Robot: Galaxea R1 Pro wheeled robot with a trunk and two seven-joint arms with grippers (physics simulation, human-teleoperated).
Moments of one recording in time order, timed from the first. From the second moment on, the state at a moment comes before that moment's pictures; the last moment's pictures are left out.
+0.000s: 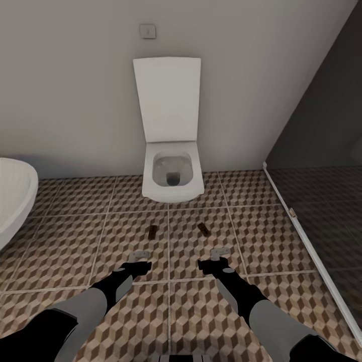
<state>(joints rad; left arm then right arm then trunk) -0.88 -0.05 -0.29 -0.12 0.35 0.01 0.03 -0.75 0.07 0.45 -0.44 -0.31 0.11 -0.12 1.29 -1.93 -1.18</state>
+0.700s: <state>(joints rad) -0.88 -0.03 -0.29 -0.12 0.35 0.01 0.03 -0.75 0.07 0.45 -0.44 -0.31 0.11 -0.12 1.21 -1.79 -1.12</state>
